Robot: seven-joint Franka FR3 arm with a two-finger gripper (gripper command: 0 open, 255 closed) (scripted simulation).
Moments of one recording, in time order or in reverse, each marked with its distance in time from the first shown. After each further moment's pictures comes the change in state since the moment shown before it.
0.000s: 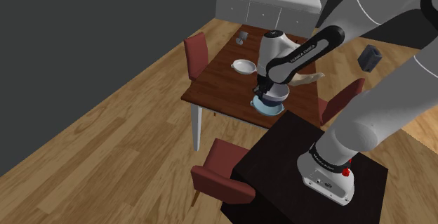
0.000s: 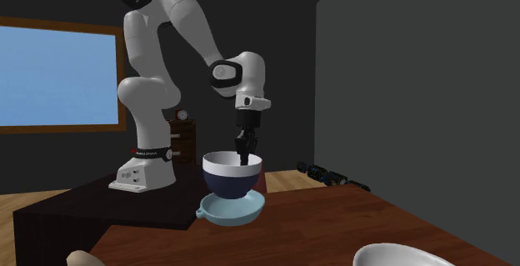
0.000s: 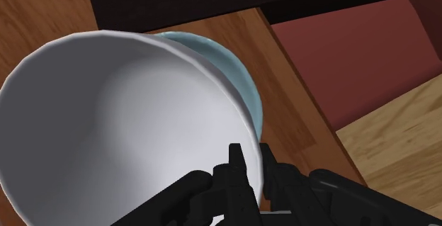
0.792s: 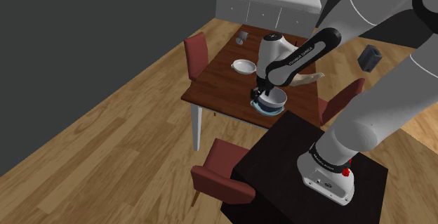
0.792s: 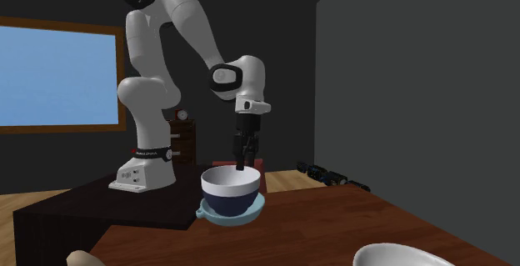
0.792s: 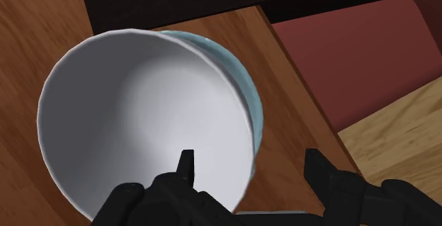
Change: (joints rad) arm -0.004 0.034 -0.001 -0.004 -0.011 0.039 0.011
